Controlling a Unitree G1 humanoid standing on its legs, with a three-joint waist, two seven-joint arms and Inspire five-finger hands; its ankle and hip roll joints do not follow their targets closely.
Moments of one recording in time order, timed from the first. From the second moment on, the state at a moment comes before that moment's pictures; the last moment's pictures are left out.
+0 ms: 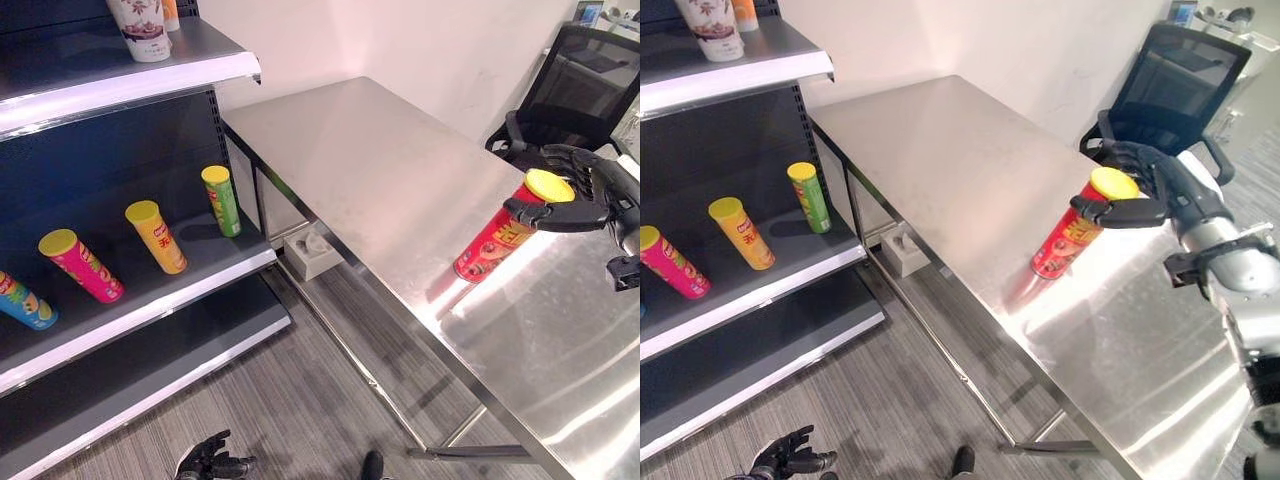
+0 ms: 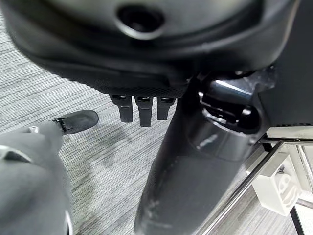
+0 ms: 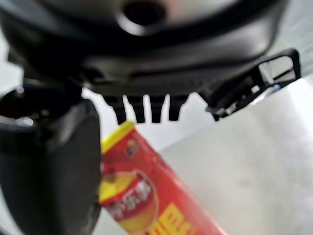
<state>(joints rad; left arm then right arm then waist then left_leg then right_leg) 0.09 0.30 -0.08 1.05 -0.27 -0.10 -0.08 -0.47 -1.22 0.19 0.43 0.49 -0.09 0.15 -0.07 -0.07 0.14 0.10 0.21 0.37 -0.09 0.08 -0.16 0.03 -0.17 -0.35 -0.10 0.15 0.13</state>
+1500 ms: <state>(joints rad) 0.07 0.30 -0.03 1.02 -0.32 -0.10 -0.09 -0.57 -1.07 0.09 -0.02 0.60 -0.14 0.11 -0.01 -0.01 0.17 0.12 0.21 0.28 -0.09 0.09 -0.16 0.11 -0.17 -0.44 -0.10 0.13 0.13</state>
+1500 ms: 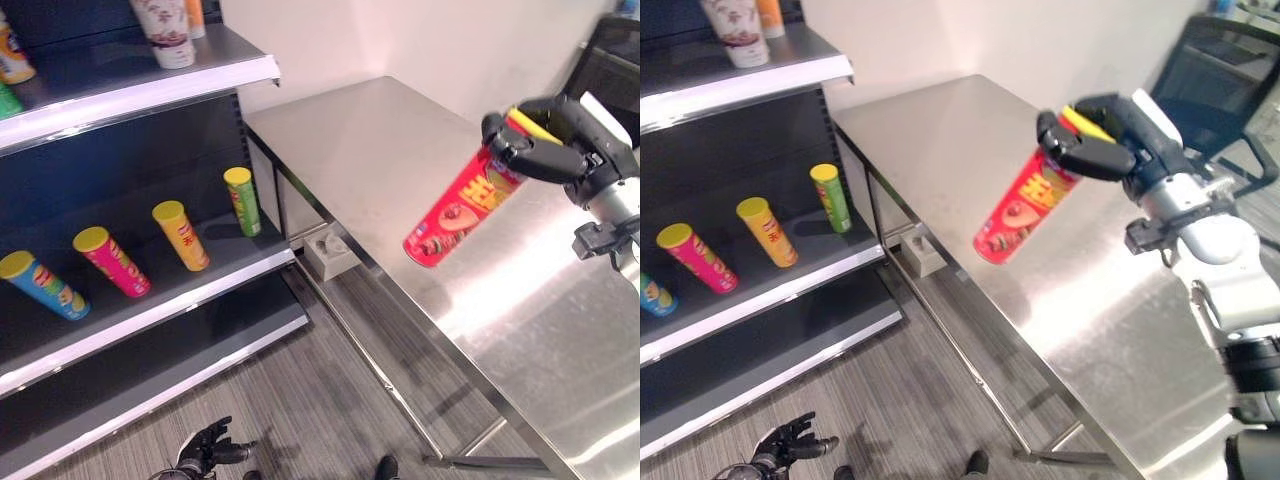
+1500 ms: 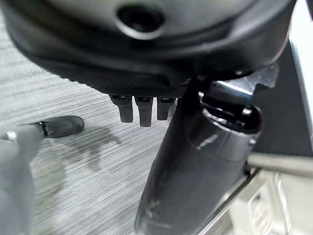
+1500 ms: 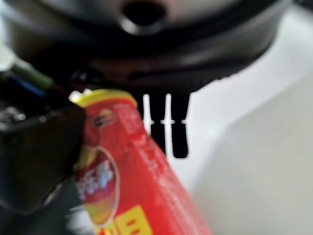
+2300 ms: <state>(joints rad) 0.14 0.37 -0.05 0.96 -0.22 -0.11 -0.10 -0.52 -0.74 0.09 -0.22 0.35 -0.23 0.05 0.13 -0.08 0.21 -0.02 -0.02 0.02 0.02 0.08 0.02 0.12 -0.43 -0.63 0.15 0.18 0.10</state>
